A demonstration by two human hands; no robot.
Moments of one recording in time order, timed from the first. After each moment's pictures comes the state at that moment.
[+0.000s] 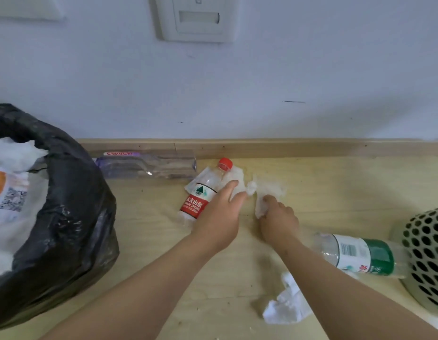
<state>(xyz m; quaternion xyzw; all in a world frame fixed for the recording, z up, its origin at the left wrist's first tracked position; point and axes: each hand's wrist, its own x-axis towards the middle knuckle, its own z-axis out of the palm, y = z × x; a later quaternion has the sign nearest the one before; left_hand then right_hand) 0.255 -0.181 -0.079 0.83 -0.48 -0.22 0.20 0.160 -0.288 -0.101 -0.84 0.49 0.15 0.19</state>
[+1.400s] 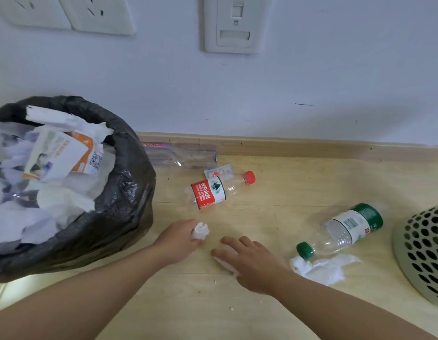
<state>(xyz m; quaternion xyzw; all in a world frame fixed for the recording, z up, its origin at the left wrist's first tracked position) 0.275 -0.061 -0.090 0.86 -0.33 -0.37 0.14 0.119 -0.189 -0.095 -0.96 0.01 0.23 0.15</state>
